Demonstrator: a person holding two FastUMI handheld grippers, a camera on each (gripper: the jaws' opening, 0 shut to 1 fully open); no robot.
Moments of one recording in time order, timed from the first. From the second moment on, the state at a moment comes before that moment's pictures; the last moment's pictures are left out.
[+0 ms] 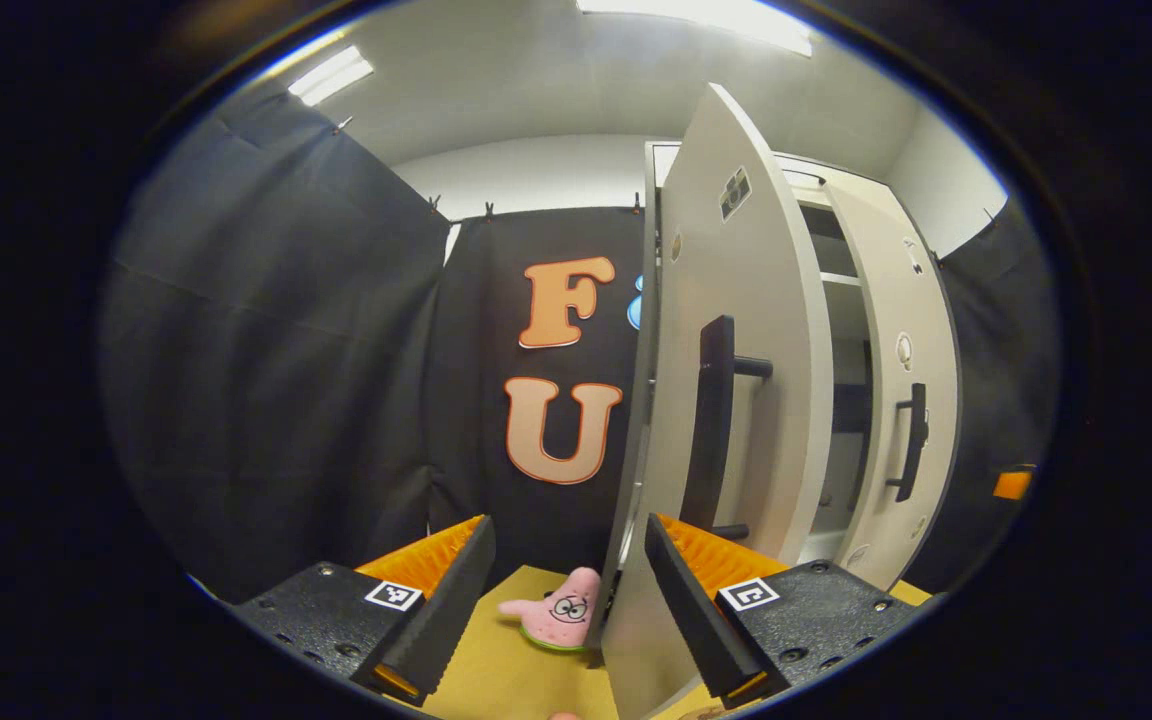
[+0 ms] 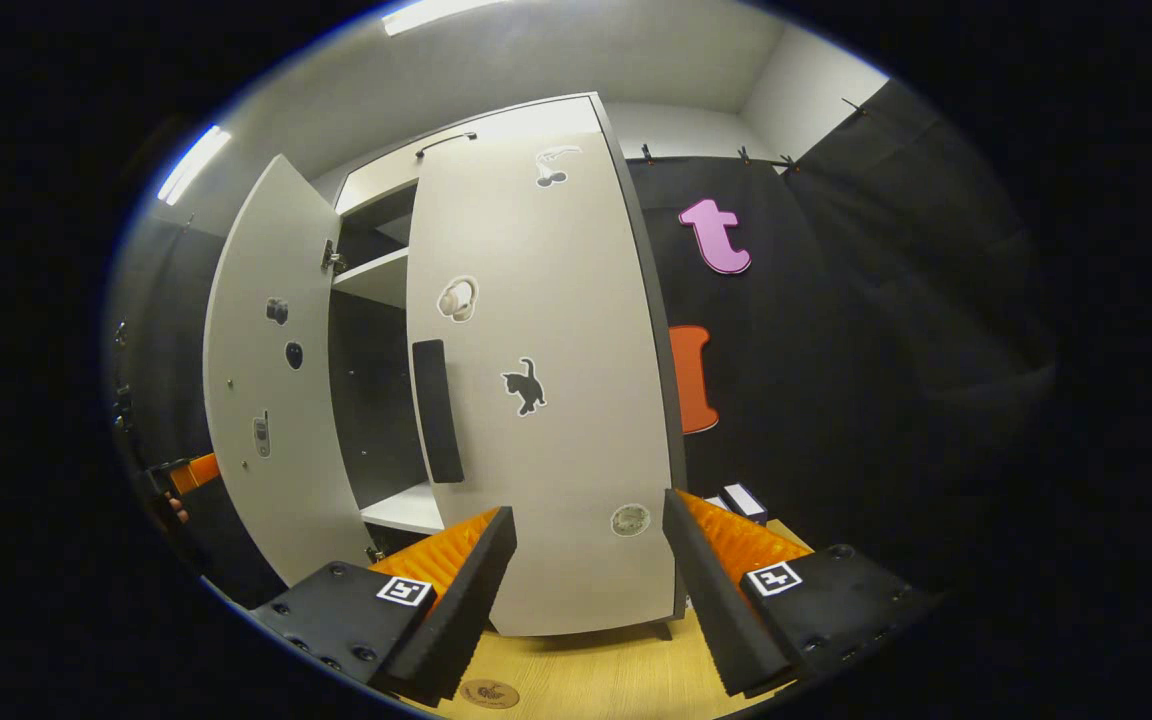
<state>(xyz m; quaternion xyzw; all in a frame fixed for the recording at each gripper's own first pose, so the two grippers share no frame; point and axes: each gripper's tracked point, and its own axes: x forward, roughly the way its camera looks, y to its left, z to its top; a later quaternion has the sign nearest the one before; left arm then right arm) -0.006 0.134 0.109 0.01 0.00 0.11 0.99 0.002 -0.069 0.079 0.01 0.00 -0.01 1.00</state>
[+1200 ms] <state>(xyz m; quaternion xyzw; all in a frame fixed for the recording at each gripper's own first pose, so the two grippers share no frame) 0.023 0.032 0.094 -0.03 0.00 -0.01 1.00 -0.029 -0.111 0.078 0.00 -0.02 -0.08 1.00</state>
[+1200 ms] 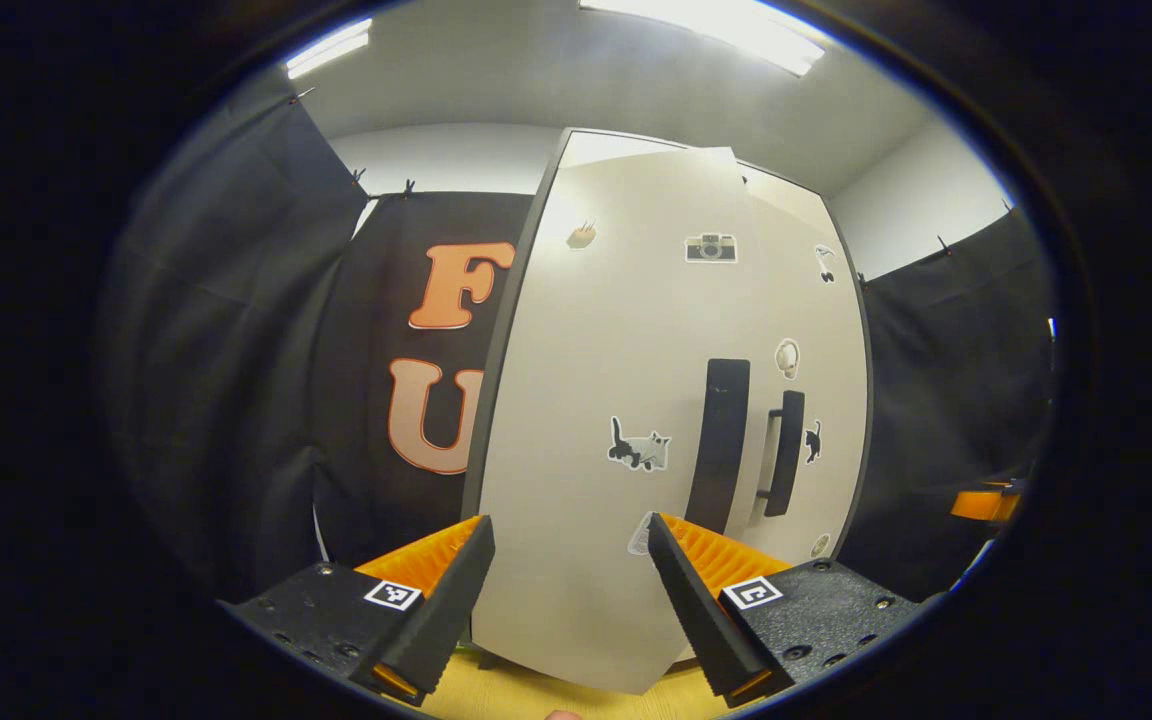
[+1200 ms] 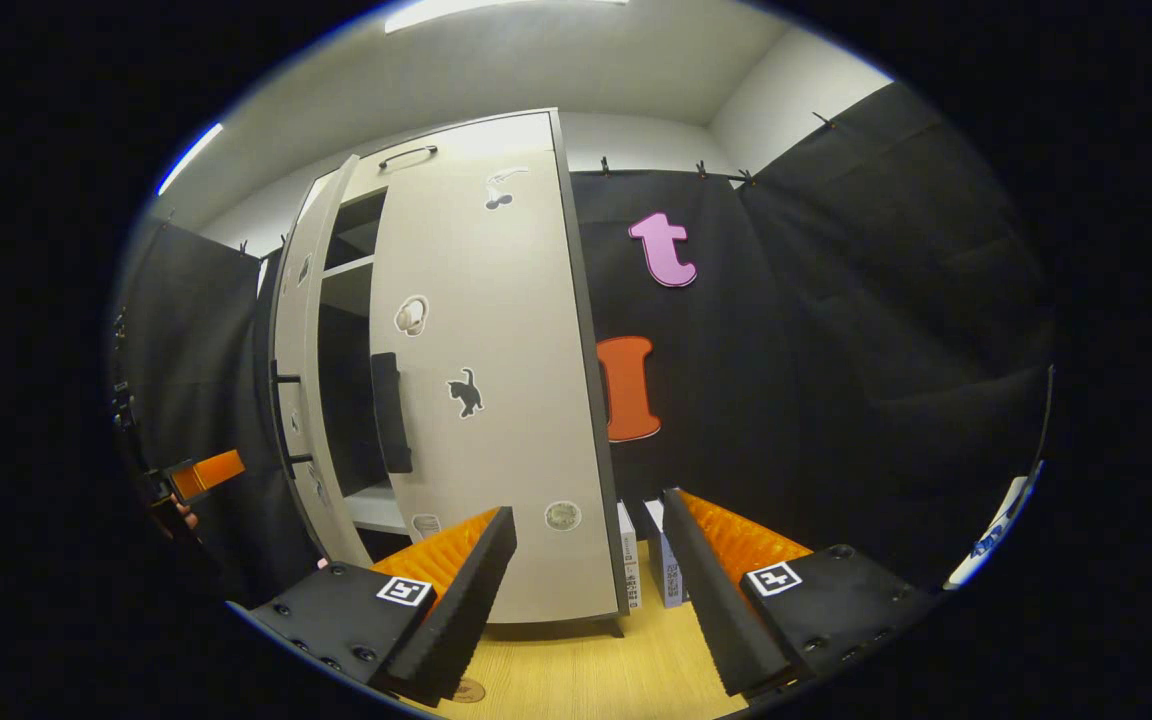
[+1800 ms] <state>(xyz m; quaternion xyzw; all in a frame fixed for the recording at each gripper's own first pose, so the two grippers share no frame) -0.030 0.037 0.043 -0.03 0.03 0.04 1.00 -0.024 -0.093 0.057 0.02 0.00 -0.04 1.00</state>
